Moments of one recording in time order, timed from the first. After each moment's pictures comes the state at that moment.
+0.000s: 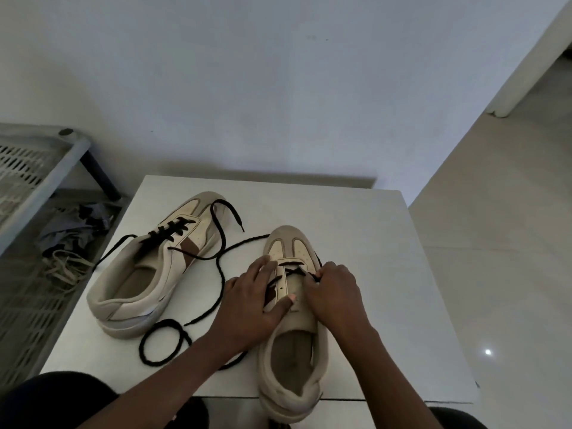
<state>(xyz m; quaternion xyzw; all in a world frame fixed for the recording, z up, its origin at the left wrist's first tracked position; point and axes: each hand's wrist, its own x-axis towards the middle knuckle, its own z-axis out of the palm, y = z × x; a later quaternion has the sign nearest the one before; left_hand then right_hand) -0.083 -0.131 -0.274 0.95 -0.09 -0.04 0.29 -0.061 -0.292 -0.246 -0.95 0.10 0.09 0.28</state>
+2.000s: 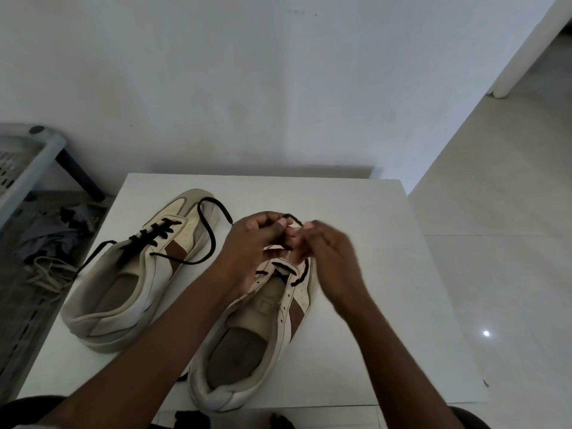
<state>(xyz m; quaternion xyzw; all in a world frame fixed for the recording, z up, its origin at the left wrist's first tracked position) -0.018 -0.151 -0.206 0.67 0.04 -0.16 0.73 -0.037 -0.285 -0.211 -0.78 0.04 0.01 0.63</state>
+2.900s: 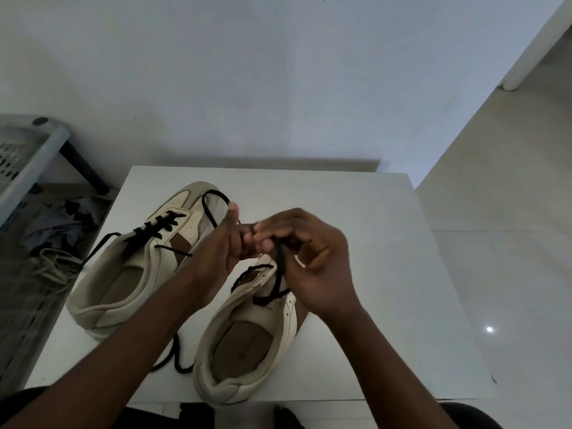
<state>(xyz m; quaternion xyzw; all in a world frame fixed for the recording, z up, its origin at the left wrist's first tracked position) -0.028 -0.108 -0.215 0.63 0.03 -0.19 0.75 -0.049 -0.261 -0.201 -0.69 -0.25 -0.13 0.67</state>
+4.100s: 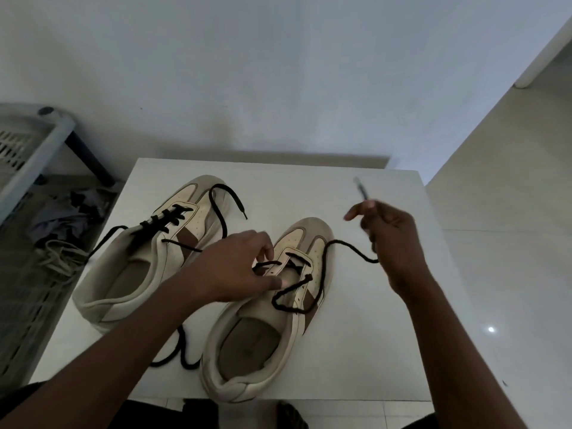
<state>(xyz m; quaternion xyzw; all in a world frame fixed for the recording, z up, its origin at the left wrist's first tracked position) -0.028 -0.097 -0.217 0.95 -0.15 -0.18 0.21 -0.016 -0.341 -0.218 -0.80 0.07 -0.04 0.60</state>
